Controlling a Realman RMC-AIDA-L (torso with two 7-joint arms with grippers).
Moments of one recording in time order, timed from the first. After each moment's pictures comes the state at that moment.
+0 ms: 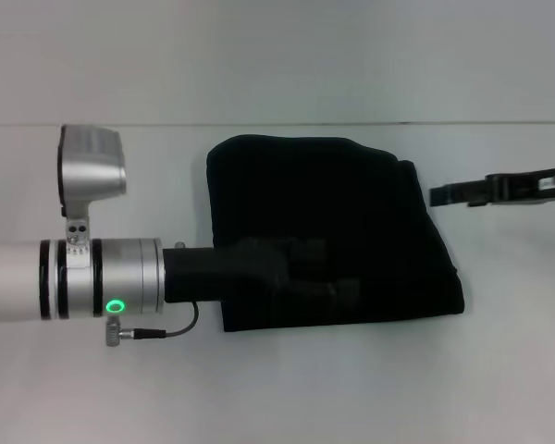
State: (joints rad) left arm -0.71 -2.16 0.60 0.49 2.08 1.53 -1.48; right arm 0.80 1.89 -0.71 -0.49 -2.26 -1.24 2.18
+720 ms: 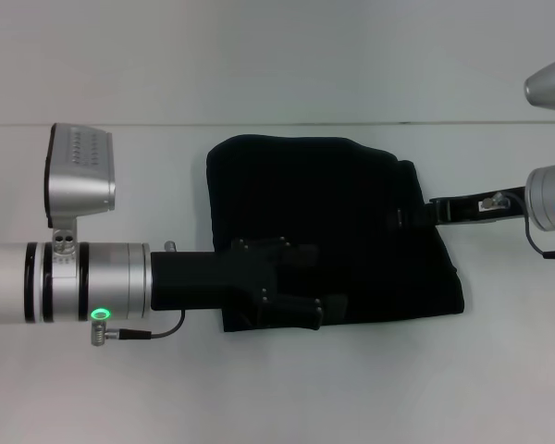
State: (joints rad) left arm -0.68 -2.16 0.64 0.54 2.08 1.56 -1.38; right arm 0.86 1.98 -0.80 -0.40 -2.28 -1.01 2.20
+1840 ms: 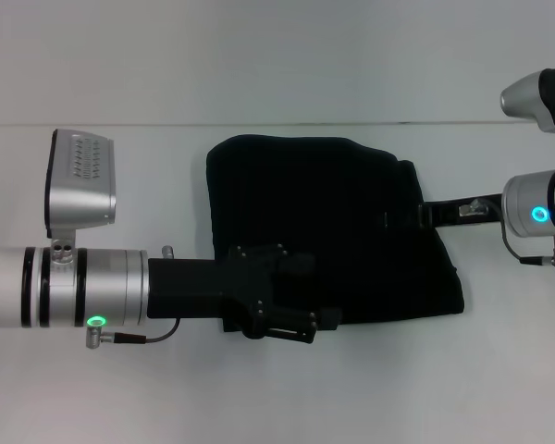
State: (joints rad) left arm -0.68 -2.15 0.64 0.54 2.10 1.56 -1.32; right arm 0.86 2.03 -0.81 -0.39 -2.28 -0.90 2.19
